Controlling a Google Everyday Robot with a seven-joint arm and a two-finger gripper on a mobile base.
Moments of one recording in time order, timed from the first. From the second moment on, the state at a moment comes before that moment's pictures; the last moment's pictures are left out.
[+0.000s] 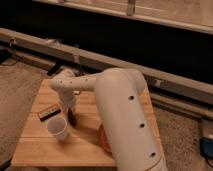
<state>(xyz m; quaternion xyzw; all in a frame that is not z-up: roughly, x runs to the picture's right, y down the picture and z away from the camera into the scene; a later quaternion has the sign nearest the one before) -0.213 0.150 0.874 -0.22 -0.32 -0.71 0.58</state>
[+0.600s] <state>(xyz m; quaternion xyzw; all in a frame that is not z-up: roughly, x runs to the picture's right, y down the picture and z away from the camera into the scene) -0.188 0.093 0.853 -0.19 -0.33 -0.66 0.65</state>
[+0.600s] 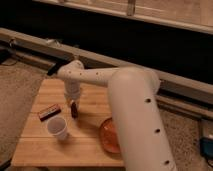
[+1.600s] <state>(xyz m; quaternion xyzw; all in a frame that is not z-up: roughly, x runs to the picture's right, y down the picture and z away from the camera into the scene) -0.154 0.035 0.710 0.00 -0.33 -0.60 0.73</state>
